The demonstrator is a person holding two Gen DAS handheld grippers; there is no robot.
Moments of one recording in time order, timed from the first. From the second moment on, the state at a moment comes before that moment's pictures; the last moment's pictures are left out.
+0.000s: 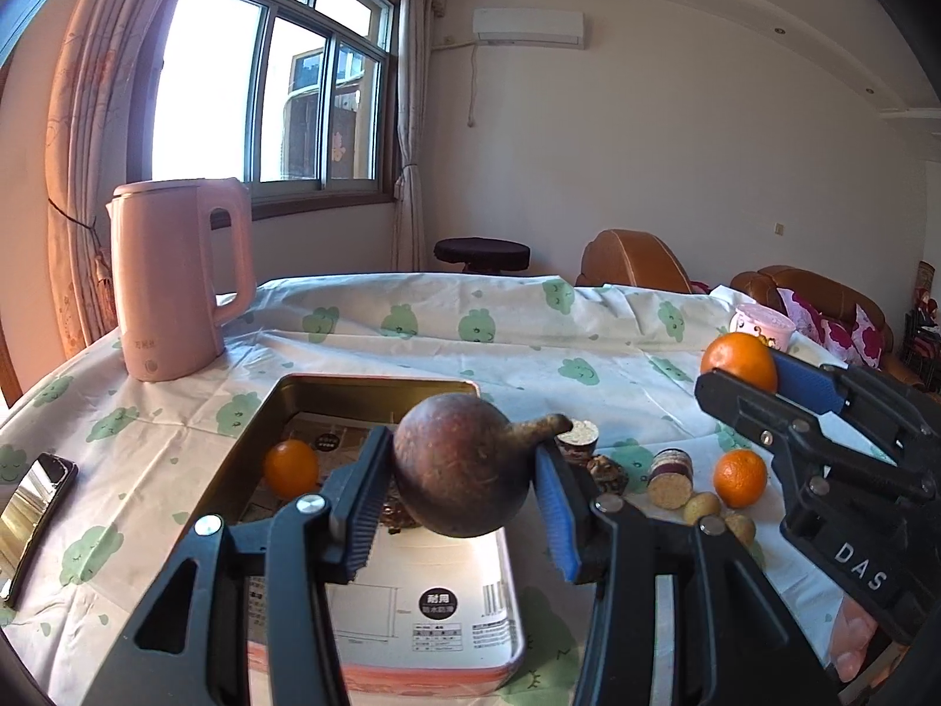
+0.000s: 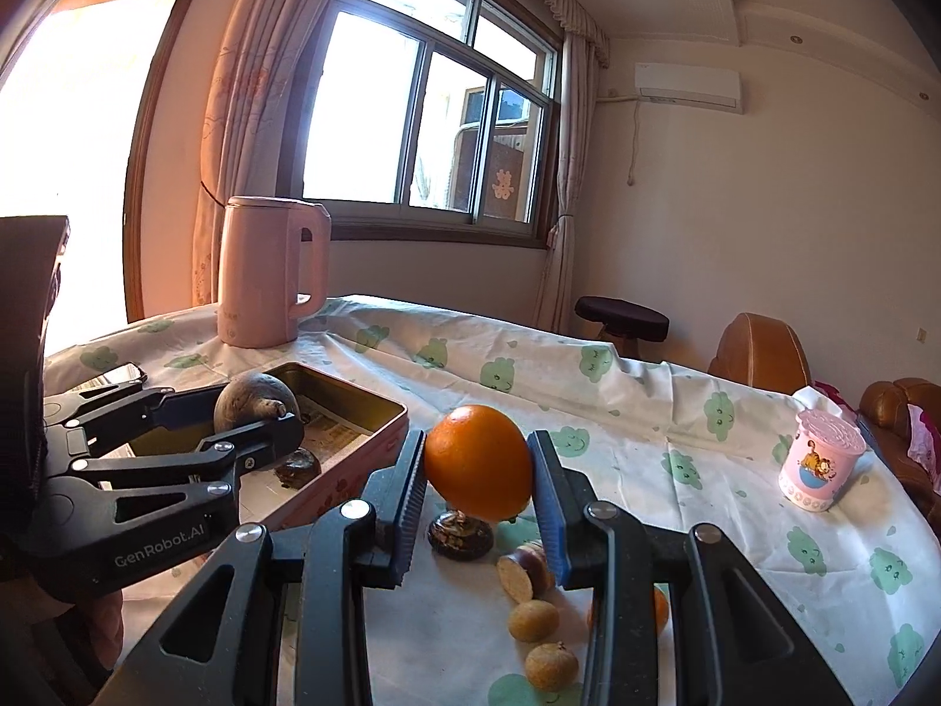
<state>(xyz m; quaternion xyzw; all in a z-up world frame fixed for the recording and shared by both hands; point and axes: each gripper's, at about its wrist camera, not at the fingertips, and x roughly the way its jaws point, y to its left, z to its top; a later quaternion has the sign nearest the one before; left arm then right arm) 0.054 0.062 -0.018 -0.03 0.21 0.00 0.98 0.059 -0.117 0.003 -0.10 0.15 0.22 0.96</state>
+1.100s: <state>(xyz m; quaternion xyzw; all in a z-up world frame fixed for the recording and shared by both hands) 0.073 0.135 -0.037 -0.06 0.29 0.05 0.96 0.091 -0.018 -0.029 -0.12 0.24 0.31 0.91</state>
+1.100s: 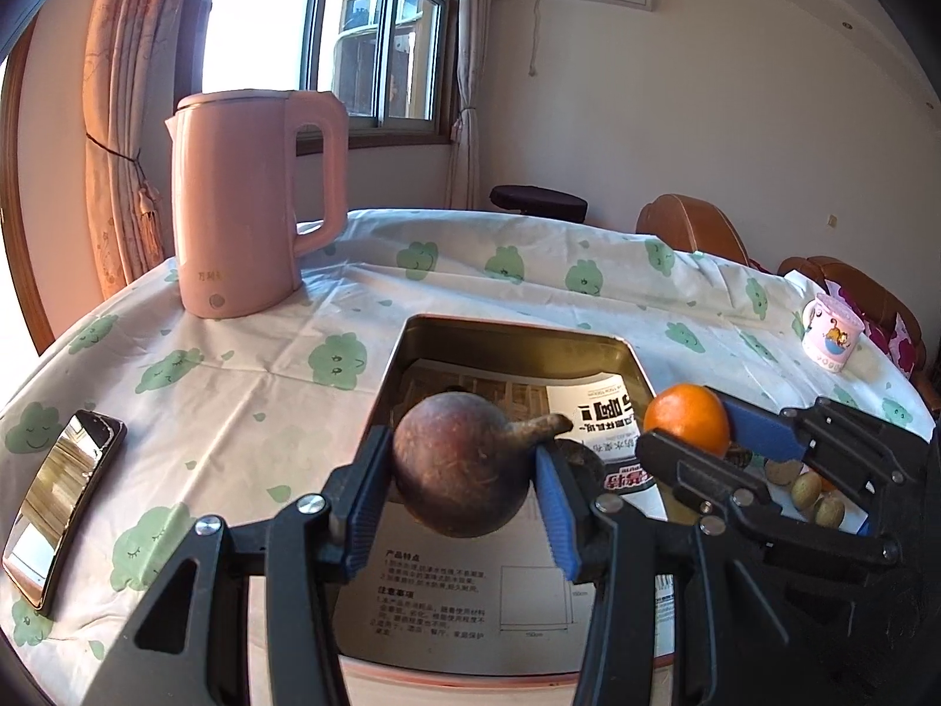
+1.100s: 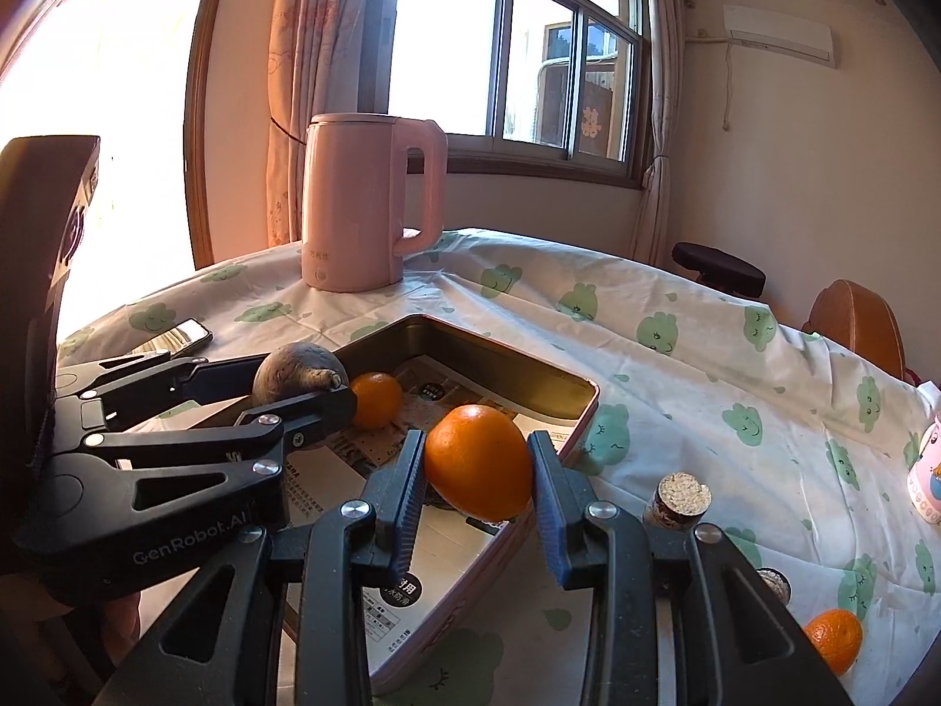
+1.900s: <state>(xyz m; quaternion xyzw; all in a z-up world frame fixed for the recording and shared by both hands) 0.085 0.138 -0.045 -0.06 0.32 0.06 0.94 0.107 -0.014 -0.038 -0.11 0.28 0.32 0.90</state>
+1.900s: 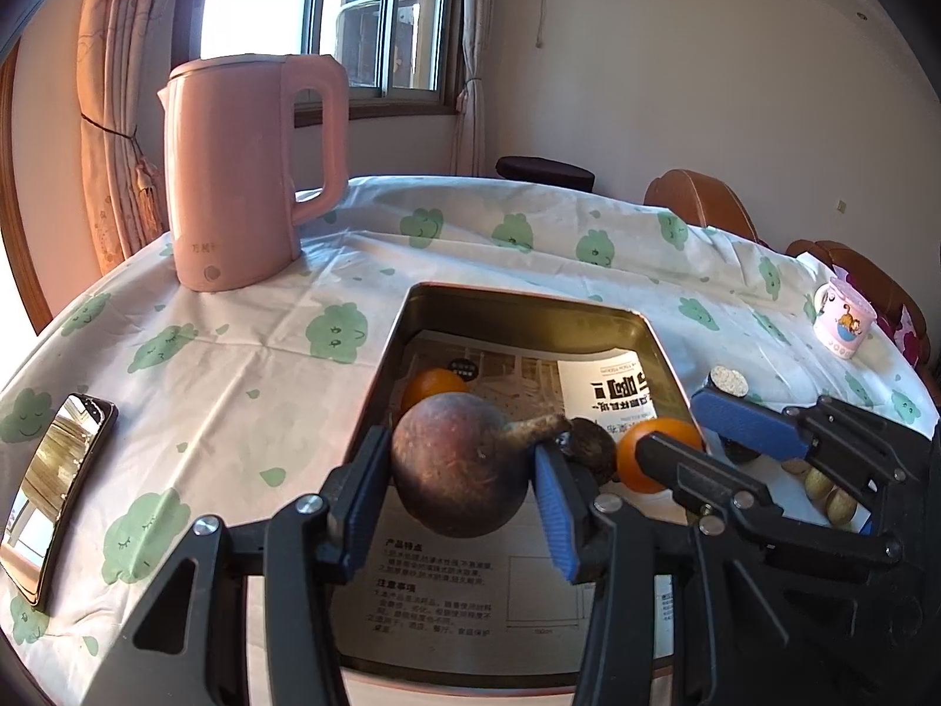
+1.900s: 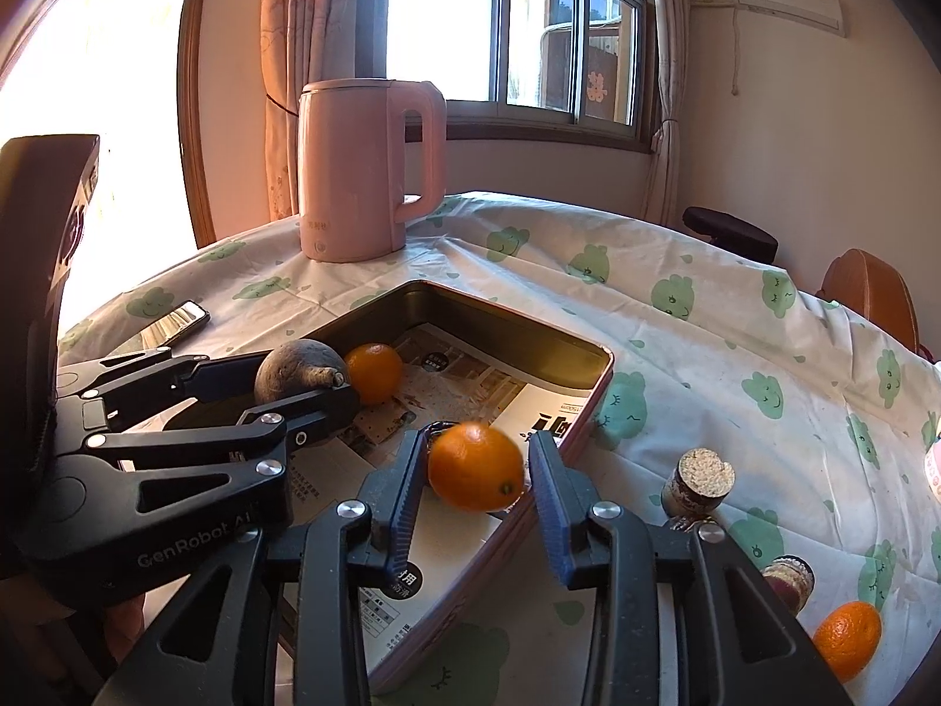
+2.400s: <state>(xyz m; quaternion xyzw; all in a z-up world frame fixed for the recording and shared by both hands) 0.044 0.128 -0.024 -0.07 0.22 0.07 0.97 0.077 -0.078 -0.022 -0.11 0.24 0.27 0.93</state>
